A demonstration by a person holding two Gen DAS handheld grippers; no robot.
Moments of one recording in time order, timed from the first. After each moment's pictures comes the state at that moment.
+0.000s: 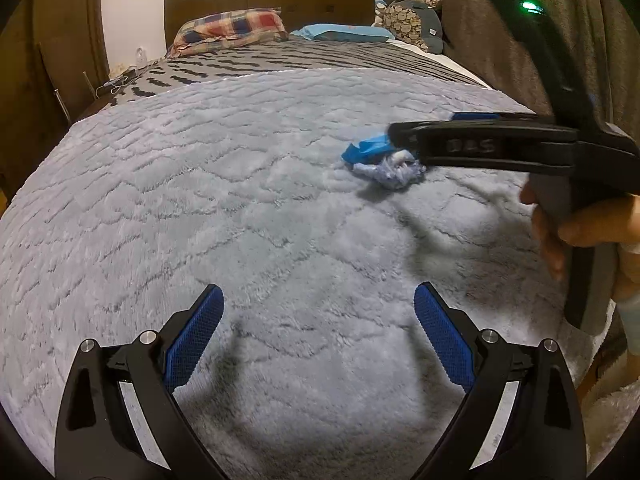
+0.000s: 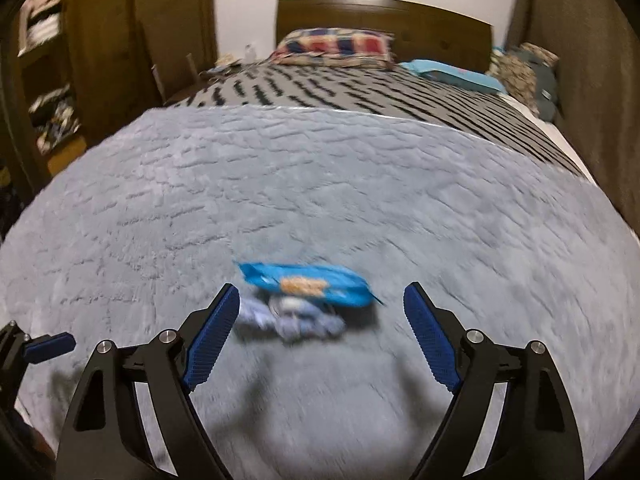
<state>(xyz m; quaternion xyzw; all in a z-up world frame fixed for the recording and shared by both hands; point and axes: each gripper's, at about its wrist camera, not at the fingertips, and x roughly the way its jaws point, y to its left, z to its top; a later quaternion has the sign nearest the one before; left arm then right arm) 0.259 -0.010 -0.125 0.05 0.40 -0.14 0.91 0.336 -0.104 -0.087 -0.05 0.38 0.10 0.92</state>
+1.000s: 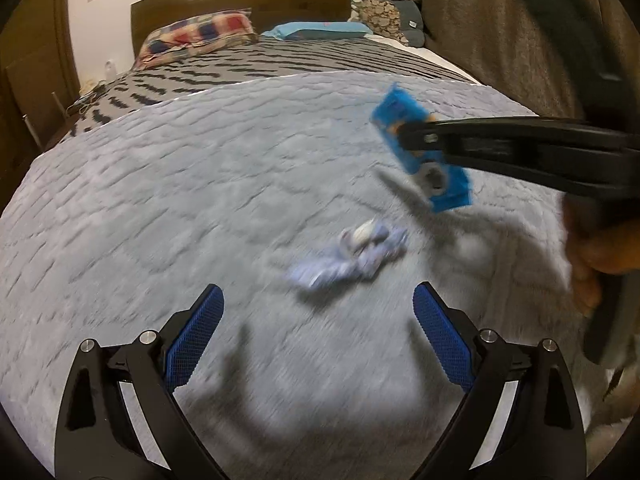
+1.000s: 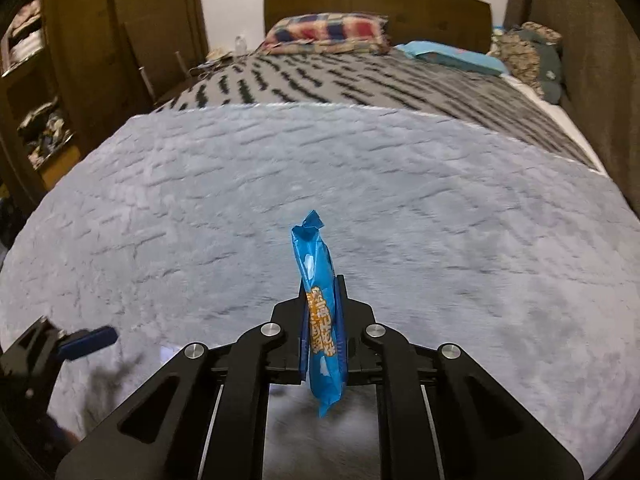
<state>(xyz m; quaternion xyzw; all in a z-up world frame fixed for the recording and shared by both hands) 0.344 -0.078 -0.126 0.07 0.40 -0.17 0.90 0.373 -0.165 -0.075 0.00 0.40 0.08 0.91</state>
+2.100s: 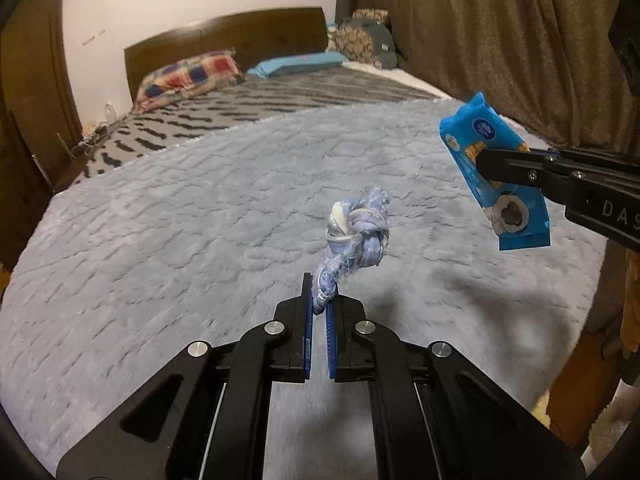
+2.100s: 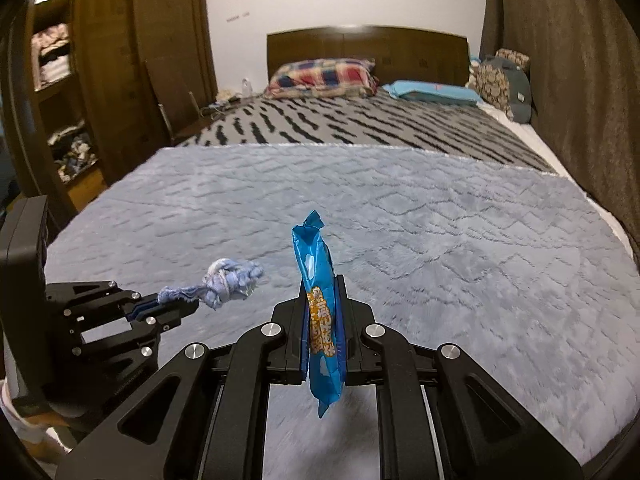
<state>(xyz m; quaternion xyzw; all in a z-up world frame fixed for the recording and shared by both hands) 0.232 -0.090 -0.061 0.10 0.34 -0.18 0.92 0.200 -0.189 -0.006 0.01 0.32 0.09 0.94</state>
